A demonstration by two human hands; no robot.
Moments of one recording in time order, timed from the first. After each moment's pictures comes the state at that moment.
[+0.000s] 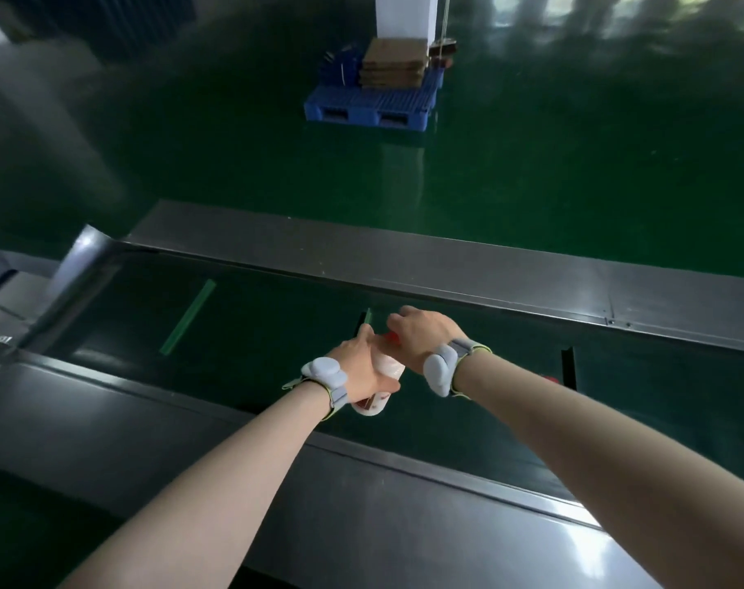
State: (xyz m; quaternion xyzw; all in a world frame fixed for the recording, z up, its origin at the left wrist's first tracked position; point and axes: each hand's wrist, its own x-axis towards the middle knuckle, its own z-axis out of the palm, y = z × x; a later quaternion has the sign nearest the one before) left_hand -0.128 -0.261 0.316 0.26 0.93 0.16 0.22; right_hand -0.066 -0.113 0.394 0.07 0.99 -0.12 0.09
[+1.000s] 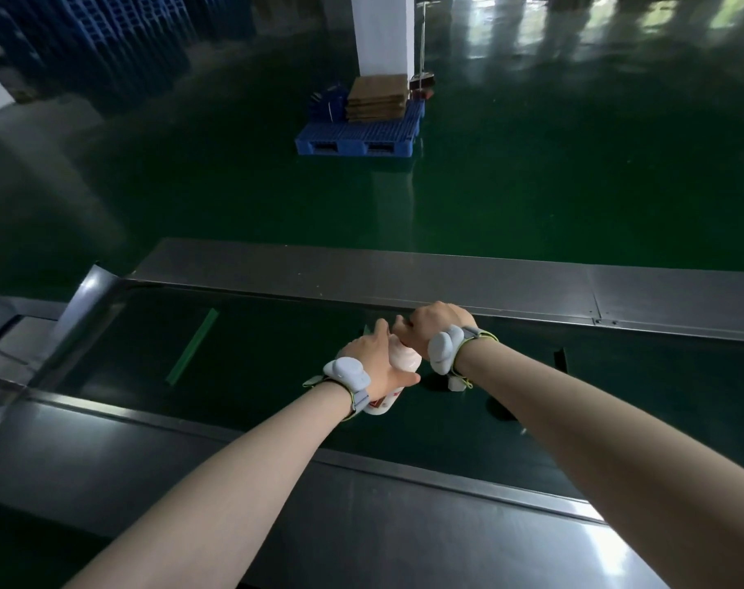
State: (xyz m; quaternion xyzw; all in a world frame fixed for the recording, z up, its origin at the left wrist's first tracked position) left_hand -0.091 -0.227 0.368 0.29 0.94 0.11 0.14; right_hand -0.049 -0.080 0.409 0.16 0.98 -0.09 0.08
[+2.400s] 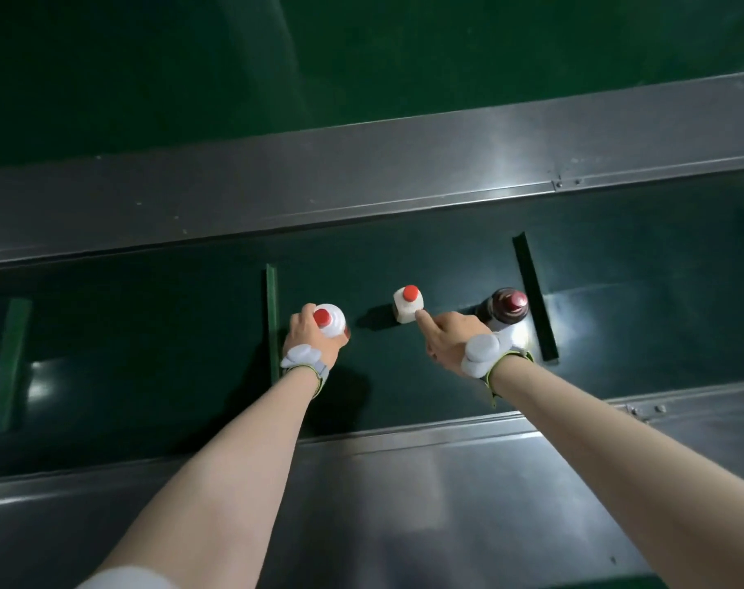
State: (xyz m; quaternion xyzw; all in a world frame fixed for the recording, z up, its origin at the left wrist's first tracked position) left_hand -0.219 -0.133 0.092 0.11 0.93 0.19 0.30; right_hand -0.048 0.043 0.172 0.42 0.80 -0.37 0.24
